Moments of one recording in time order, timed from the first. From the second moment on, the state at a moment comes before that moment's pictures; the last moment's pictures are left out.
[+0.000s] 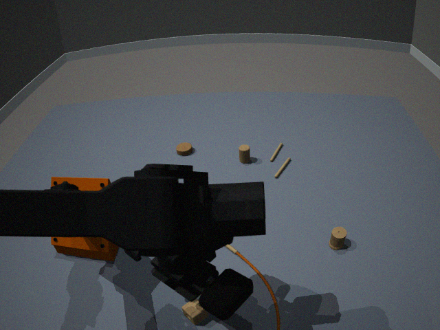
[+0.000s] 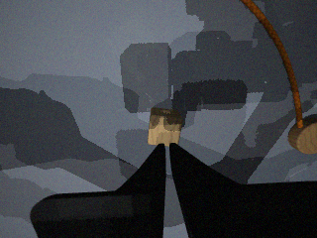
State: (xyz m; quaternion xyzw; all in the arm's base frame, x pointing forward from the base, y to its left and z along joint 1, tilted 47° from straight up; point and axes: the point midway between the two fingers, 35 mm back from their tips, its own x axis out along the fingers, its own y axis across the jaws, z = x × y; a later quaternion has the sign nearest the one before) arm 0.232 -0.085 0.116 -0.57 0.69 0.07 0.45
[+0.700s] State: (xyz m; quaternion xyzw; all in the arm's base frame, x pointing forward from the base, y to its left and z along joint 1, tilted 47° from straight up) arm 0.232 -0.085 0.116 -0.57 0.69 0.07 0.45
